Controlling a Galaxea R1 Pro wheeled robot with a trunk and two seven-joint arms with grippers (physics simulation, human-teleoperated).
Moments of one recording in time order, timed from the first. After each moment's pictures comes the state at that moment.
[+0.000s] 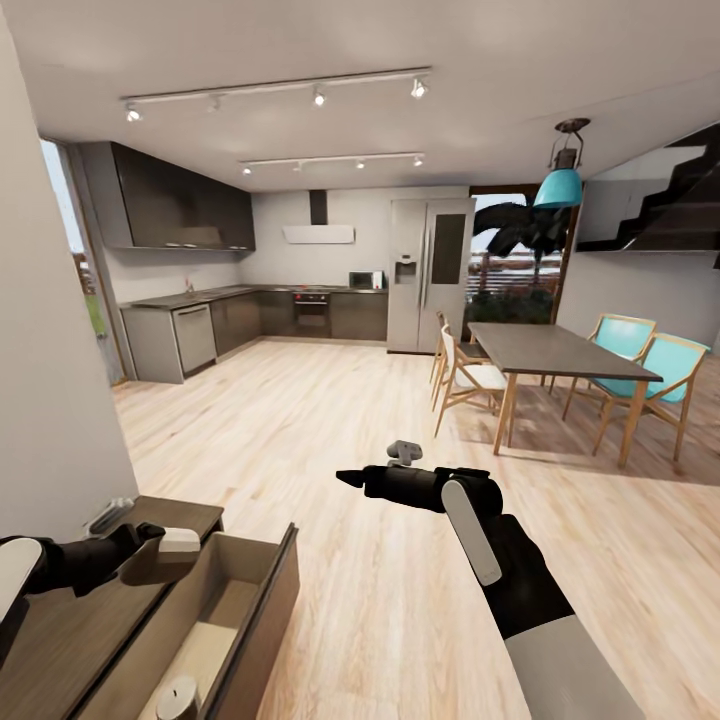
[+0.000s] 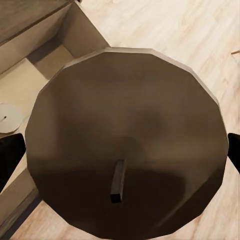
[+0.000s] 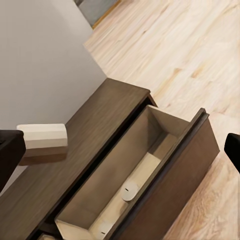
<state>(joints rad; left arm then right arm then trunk) -0.39 0.38 0.25 -1.26 1.19 0.98 0.50 -0.62 0.11 0.20 -1.28 -0.49 0.91 0.22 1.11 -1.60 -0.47</state>
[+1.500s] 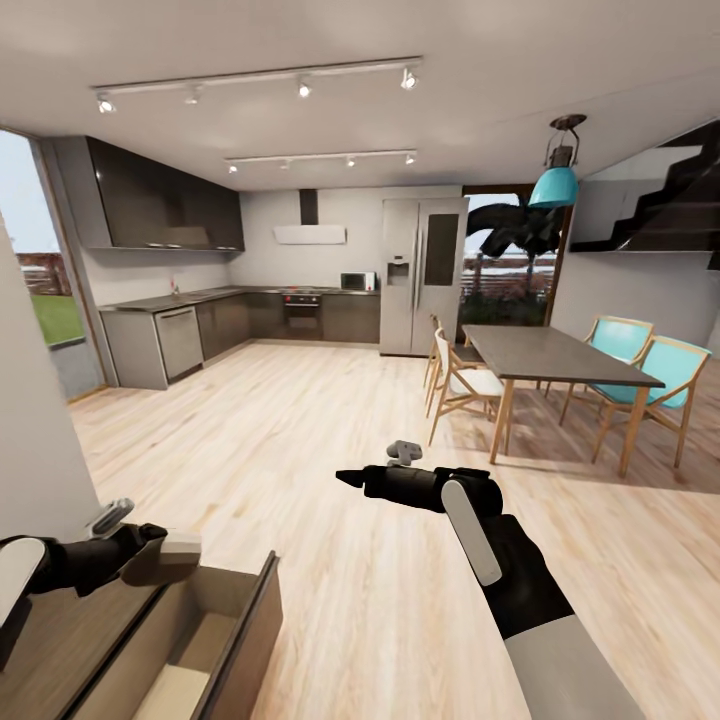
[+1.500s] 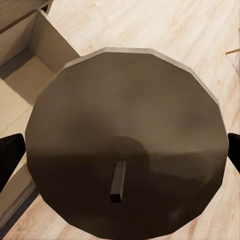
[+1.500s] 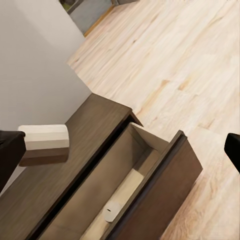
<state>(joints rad) -0.39 0.38 0.24 -1.26 1.19 0.99 0.50 -0.62 0.11 0.20 -1.28 -0.50 0.91 0.22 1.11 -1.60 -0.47</state>
